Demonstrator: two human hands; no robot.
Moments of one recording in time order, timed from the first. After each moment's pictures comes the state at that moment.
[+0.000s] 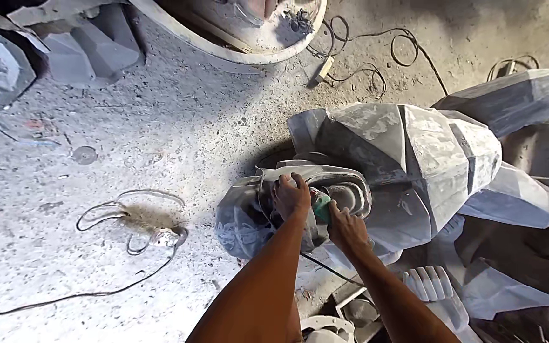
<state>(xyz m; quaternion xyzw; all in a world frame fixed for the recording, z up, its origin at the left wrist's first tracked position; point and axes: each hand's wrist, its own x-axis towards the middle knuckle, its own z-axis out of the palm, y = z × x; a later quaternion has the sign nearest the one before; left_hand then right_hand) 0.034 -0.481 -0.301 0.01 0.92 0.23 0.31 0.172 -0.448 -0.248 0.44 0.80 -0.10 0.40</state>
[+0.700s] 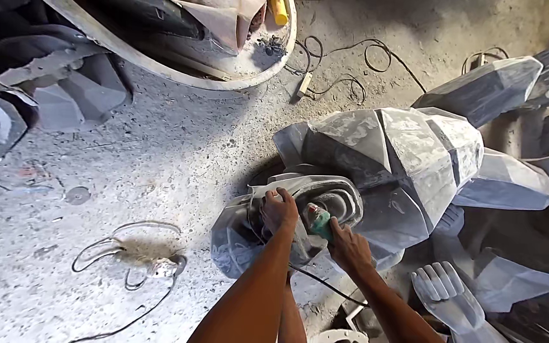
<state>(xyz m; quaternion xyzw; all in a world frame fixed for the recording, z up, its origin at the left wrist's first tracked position) 0.034 -0.483 -0.302 0.04 0.92 0.24 0.30 0.206 -0.452 -0.228 0.48 0.77 -0.15 0.39</state>
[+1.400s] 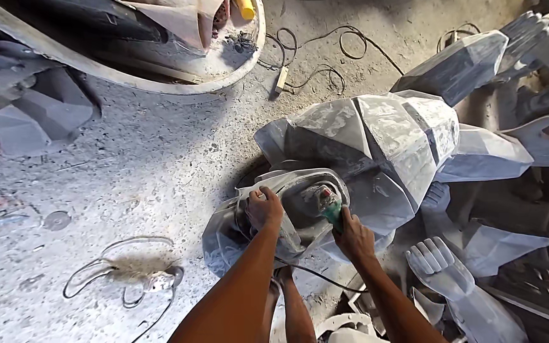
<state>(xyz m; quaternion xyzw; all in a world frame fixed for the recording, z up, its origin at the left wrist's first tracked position) 0.035 -0.484 -0.302 0.04 0.92 0.24 0.30 0.256 -0.447 -0.226 0.60 0.74 -0.13 0.27</state>
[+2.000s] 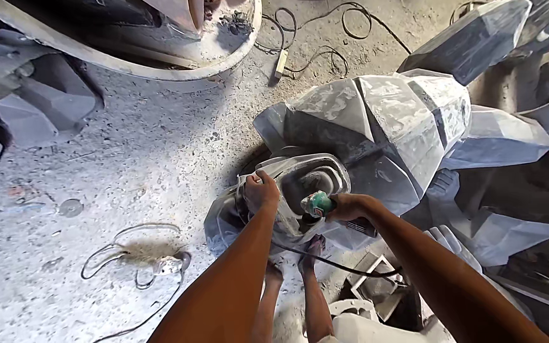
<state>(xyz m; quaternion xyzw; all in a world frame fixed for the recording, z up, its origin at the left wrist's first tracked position) 0.035 -0.480 -0.295 0.03 0.93 0.22 0.30 0.226 -0.368 -0.219 0.37 0.67 -0.41 0.50</state>
